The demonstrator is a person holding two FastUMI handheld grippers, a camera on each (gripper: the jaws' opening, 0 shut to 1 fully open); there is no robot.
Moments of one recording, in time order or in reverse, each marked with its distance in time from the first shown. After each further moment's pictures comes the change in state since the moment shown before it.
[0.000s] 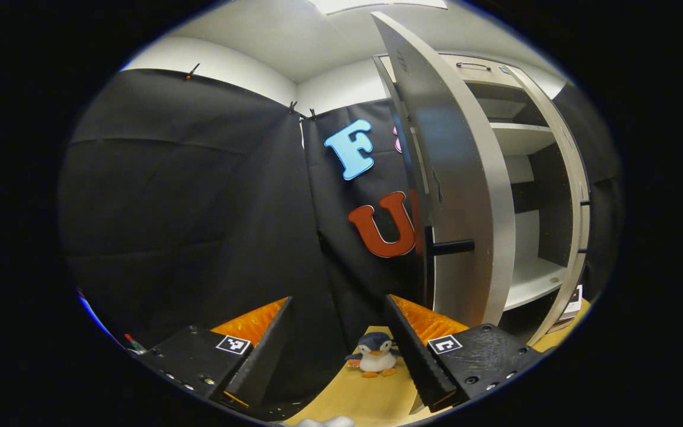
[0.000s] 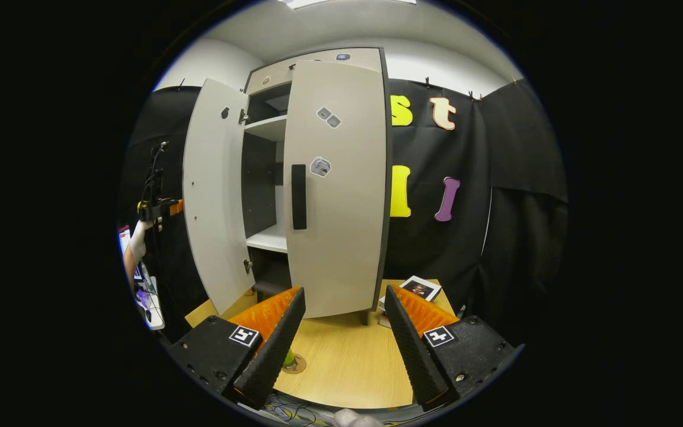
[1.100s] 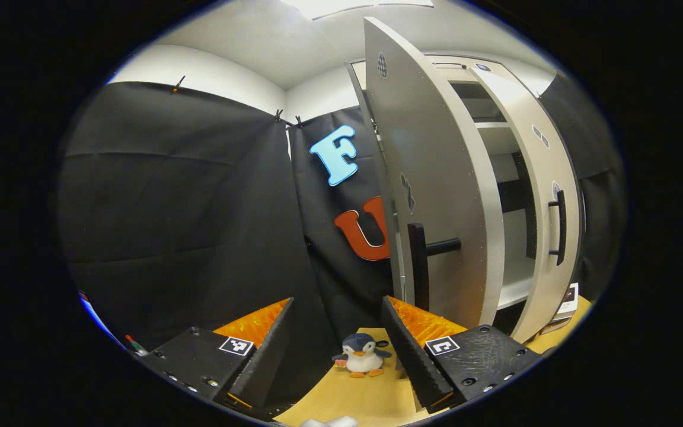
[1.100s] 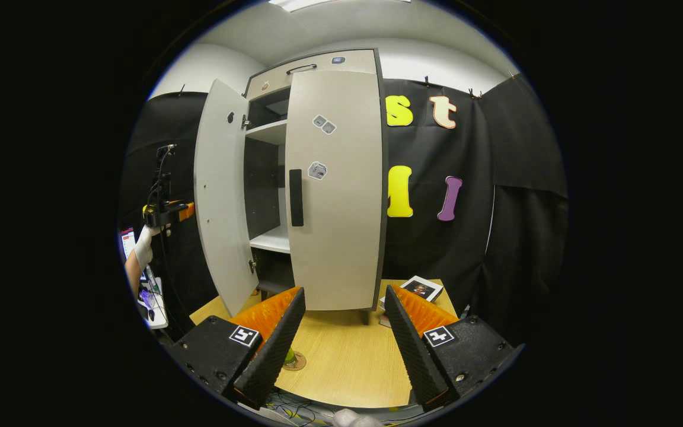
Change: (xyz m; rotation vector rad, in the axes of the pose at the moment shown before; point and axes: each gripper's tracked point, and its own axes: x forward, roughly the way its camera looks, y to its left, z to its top) left arm -0.025 -0.066 0.010 0.011 -0.006 -0.044; right arm -0.016 -0.019 -0.001 -0.001 -0.008 0.040
